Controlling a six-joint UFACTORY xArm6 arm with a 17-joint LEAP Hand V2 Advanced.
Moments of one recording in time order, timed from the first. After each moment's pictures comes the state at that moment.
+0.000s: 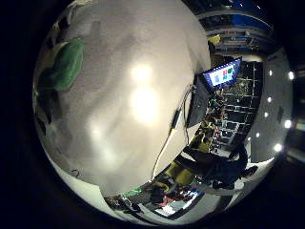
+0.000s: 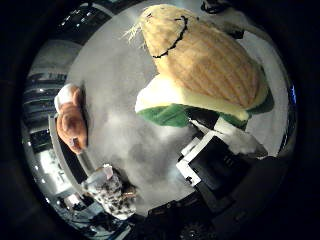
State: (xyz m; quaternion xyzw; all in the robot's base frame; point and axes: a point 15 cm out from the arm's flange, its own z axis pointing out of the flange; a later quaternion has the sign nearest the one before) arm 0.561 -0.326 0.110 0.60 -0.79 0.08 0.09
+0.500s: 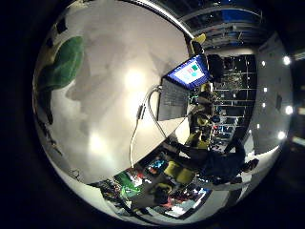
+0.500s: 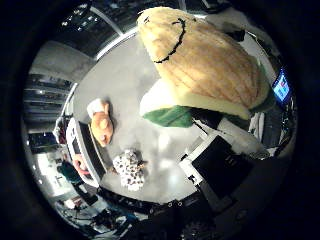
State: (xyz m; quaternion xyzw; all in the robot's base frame) arm 0.510 -0.337 0.289 0.59 -0.80 0.11 0.08
